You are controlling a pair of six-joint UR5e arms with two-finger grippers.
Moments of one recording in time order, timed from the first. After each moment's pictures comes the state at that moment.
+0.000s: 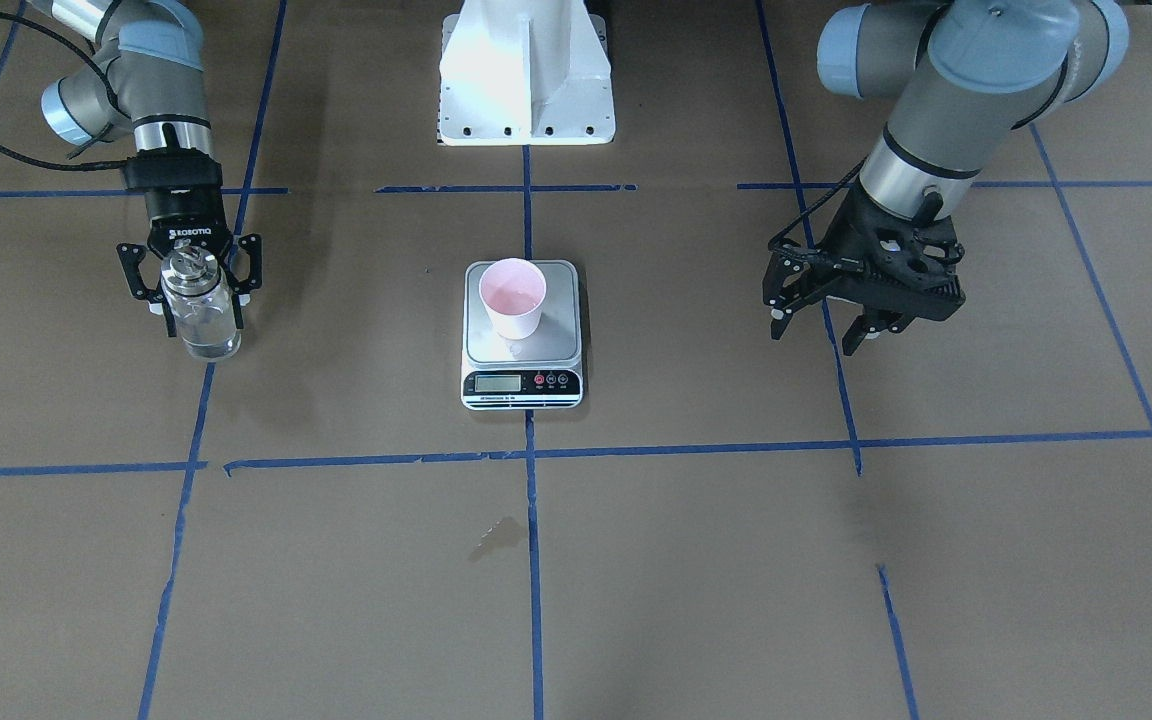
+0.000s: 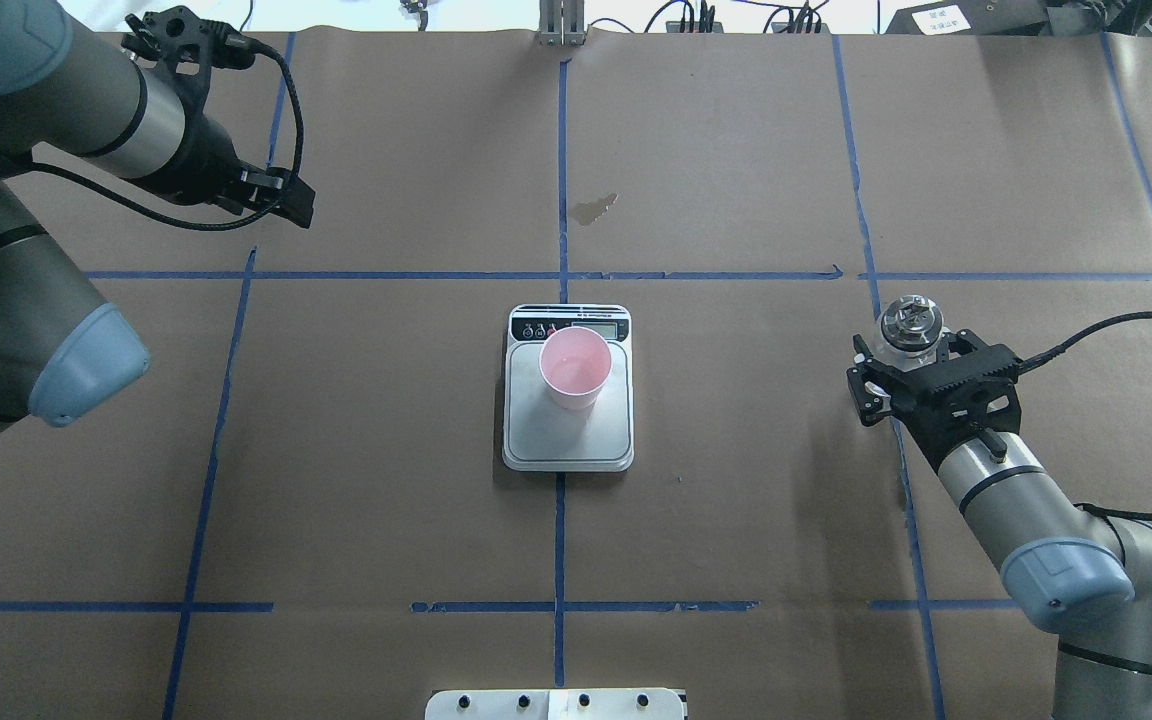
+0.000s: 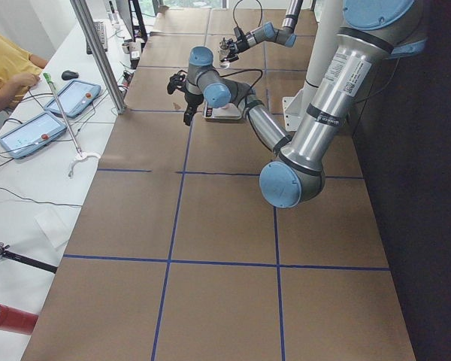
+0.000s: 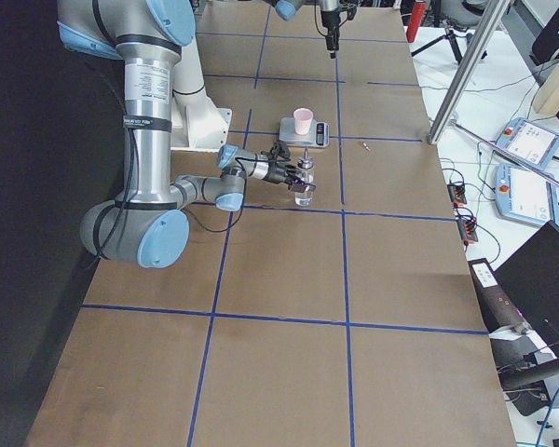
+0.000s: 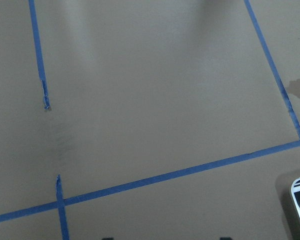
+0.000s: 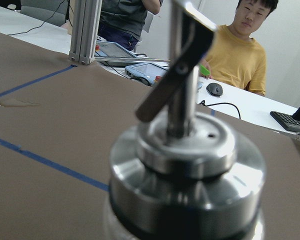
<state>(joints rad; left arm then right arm) -0.89 -2.03 -1.86 -1.69 -2.03 -0.77 0.29 -1.63 1.78 -0.53 0.75 0.77</state>
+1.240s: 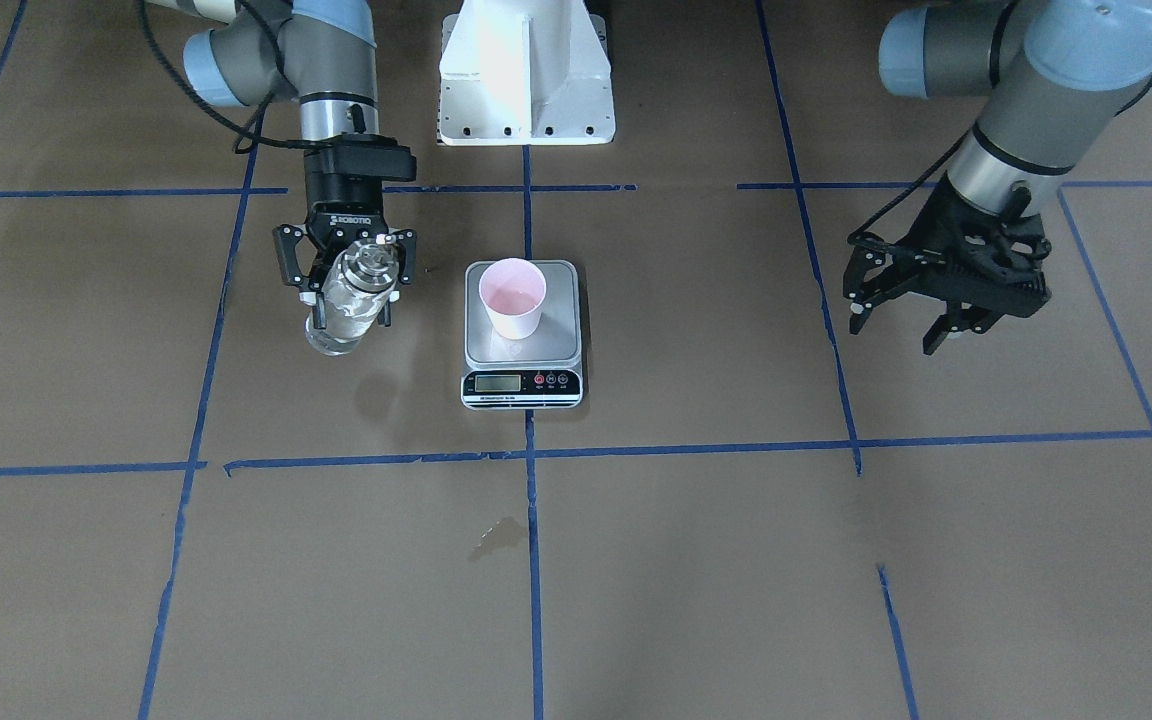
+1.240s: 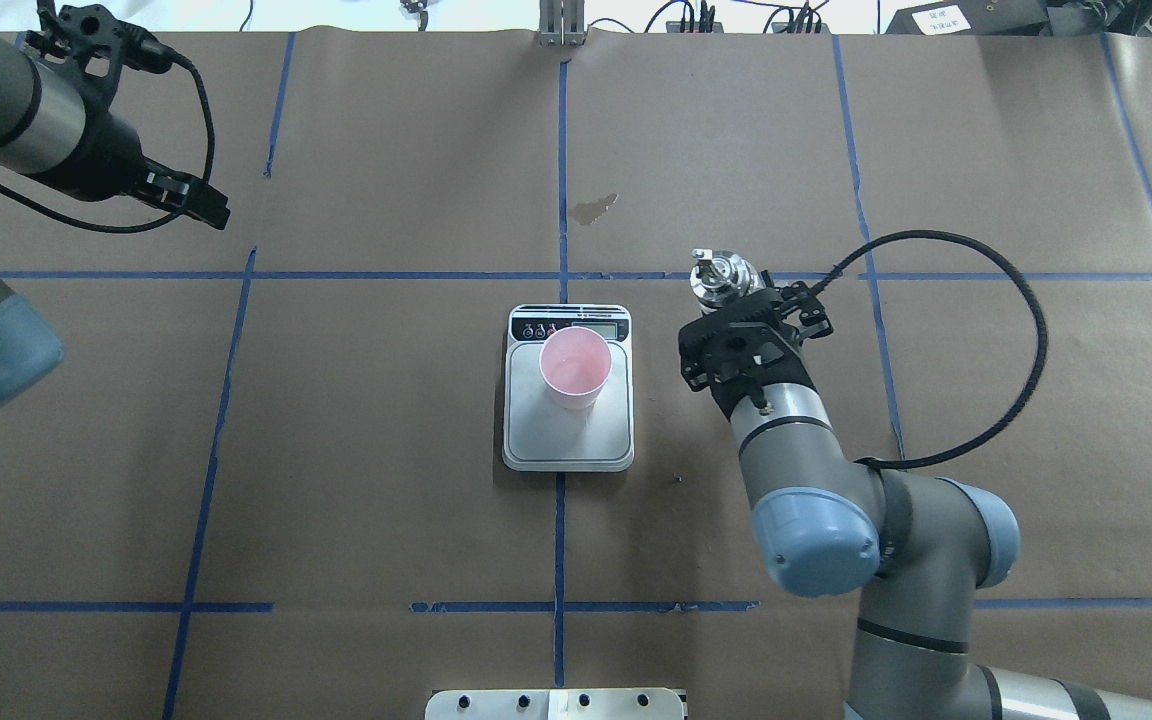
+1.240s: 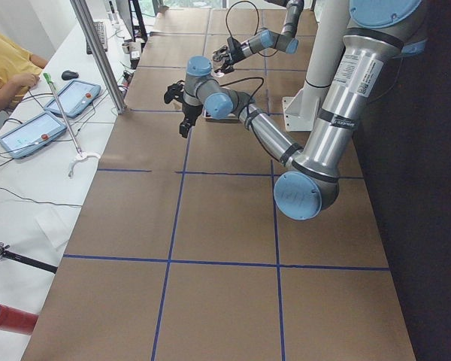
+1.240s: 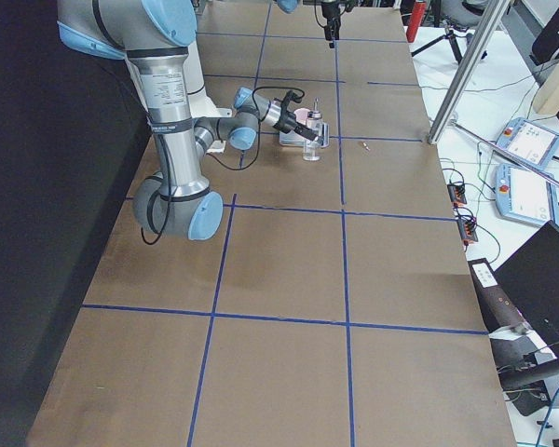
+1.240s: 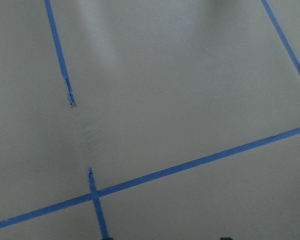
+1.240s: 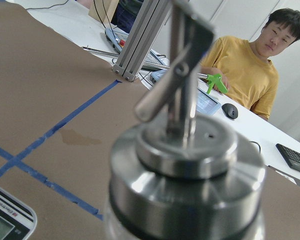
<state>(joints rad) -0.99 -1.91 -1.89 -1.69 -2.08 -0.54 0.28 -1.21 1.86 -1.27 0.73 0.73</state>
